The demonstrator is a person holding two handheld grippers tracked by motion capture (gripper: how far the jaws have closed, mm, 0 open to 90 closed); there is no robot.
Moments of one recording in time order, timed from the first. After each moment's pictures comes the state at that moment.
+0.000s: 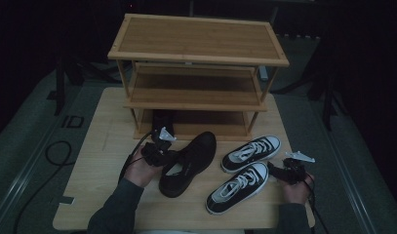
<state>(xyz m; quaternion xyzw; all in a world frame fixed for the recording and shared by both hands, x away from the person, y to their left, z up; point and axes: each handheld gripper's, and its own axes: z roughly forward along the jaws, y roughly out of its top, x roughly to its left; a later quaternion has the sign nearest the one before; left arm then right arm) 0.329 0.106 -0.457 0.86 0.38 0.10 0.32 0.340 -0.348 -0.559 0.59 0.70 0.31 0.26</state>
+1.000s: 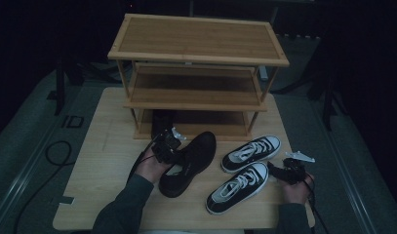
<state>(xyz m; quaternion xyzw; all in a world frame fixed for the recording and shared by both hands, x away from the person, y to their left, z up) 0.351 0.079 -0.479 0.88 0.39 0.12 0.26 0.340 -0.348 -0.559 0.59 0.70 0.31 0.26</state>
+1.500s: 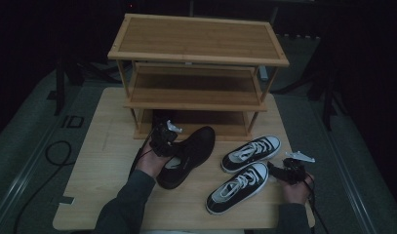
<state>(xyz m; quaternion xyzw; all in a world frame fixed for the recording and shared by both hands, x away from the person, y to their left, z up) 0.372 0.090 -0.476 0.84 0.43 0.13 0.30 0.340 -0.348 -0.559 0.59 0.70 0.31 0.26</state>
